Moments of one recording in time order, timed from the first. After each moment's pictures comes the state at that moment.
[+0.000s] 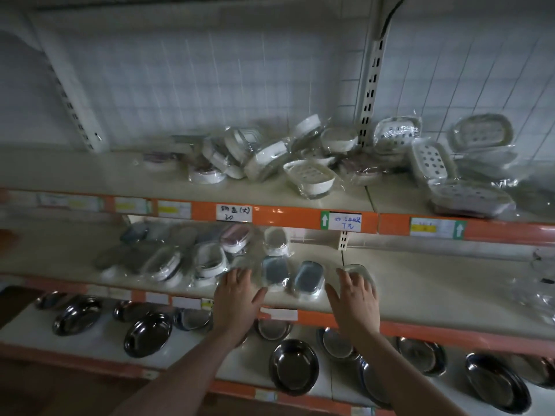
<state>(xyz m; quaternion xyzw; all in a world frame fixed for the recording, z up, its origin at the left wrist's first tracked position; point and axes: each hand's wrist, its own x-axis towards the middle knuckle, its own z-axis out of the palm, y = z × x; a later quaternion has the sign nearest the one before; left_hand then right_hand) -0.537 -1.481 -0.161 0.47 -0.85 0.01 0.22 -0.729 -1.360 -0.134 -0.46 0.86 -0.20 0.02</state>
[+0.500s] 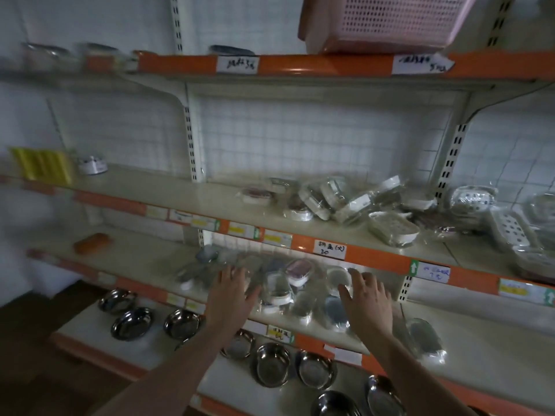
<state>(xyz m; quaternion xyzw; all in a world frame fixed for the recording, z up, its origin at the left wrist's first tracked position) -0.335 -1.521 -0.078 0.52 -0.80 0.05 0.30 -0.572 -1.417 -0.046 -0.53 0.82 -0.23 -0.07</state>
